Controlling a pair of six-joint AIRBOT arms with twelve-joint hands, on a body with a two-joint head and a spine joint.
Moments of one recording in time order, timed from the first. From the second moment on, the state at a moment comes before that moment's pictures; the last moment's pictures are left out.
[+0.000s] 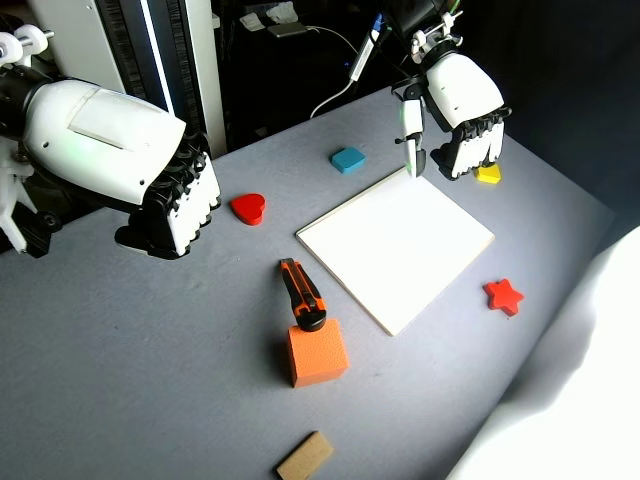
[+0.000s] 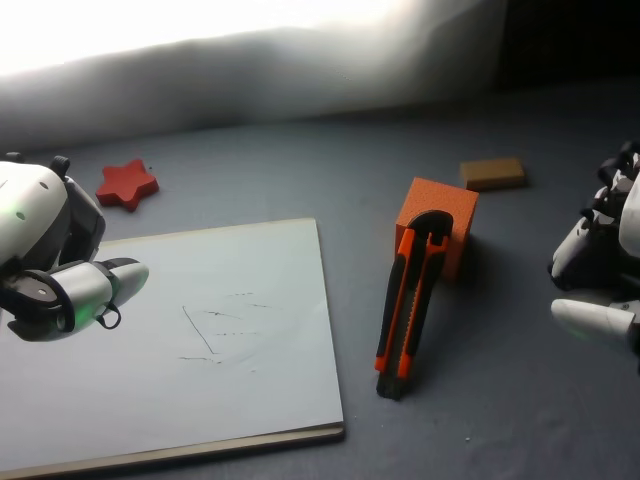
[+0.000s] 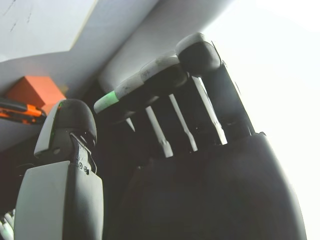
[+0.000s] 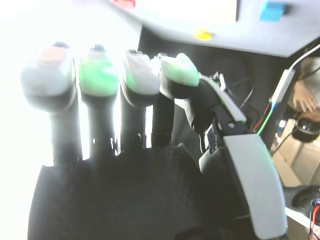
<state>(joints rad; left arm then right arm) 0.61 -0.68 0.57 -1.07 -0.93 1.80 -0.36 -0.52 0.59 -0.51 0.26 -0.69</state>
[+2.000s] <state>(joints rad) 0.68 -0.85 0.53 -1.32 -1.20 1.83 -0.26 -0.97 0.96 -2.03 0.31 0.59</state>
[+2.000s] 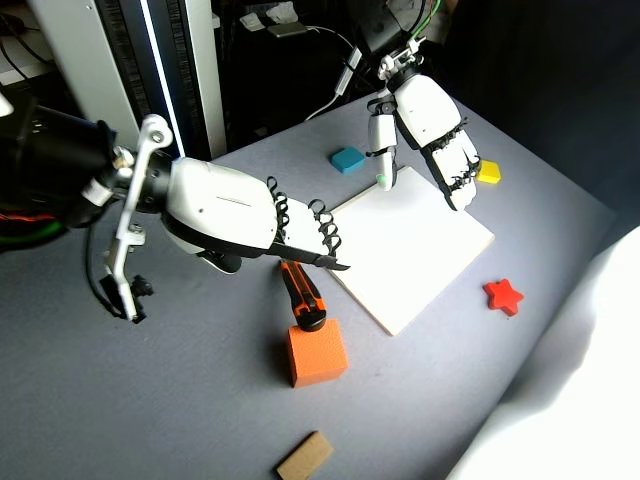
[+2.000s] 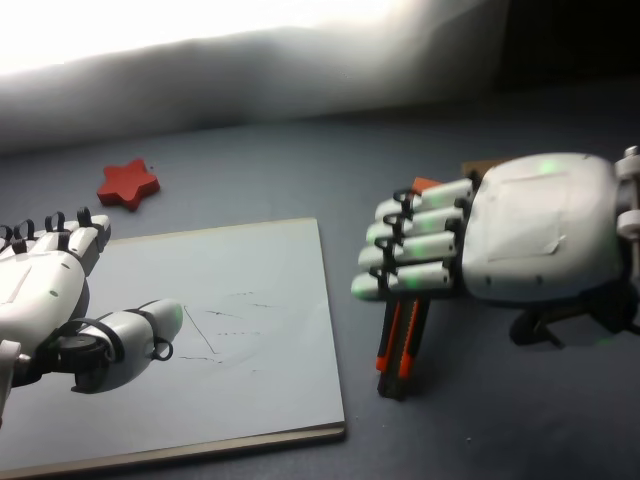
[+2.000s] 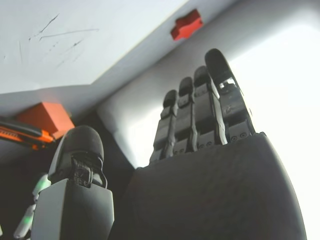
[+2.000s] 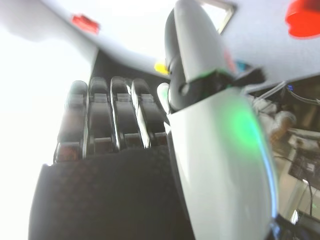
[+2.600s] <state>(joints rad) 0.67 -0.85 0.51 -1.31 -1.20 1.83 -0.29 -1.15 1.14 -2.09 0.29 0.61</state>
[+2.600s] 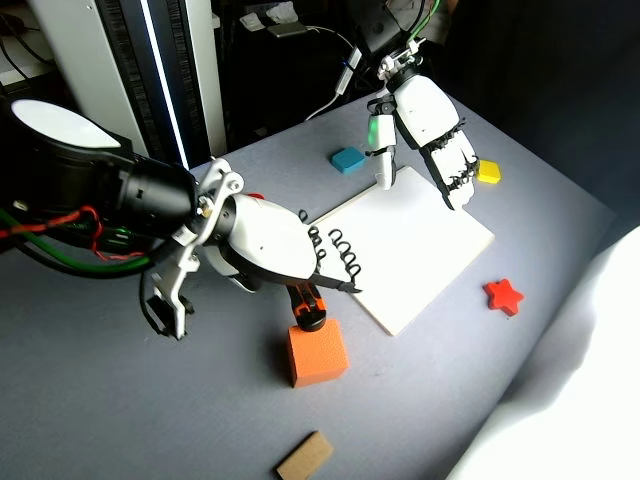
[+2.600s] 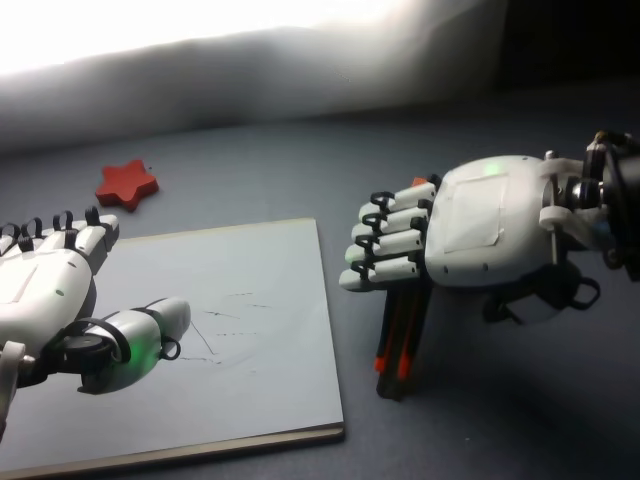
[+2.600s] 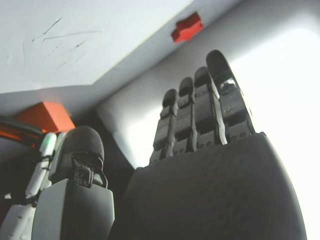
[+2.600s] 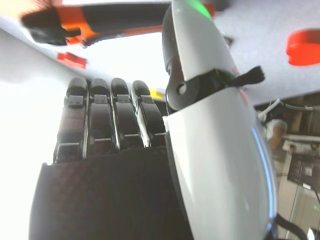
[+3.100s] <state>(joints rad) 0.67 -0.85 0.52 -1.31 -1.20 1.84 -0.31 -1.28 1.26 -2.09 0.27 0.60</state>
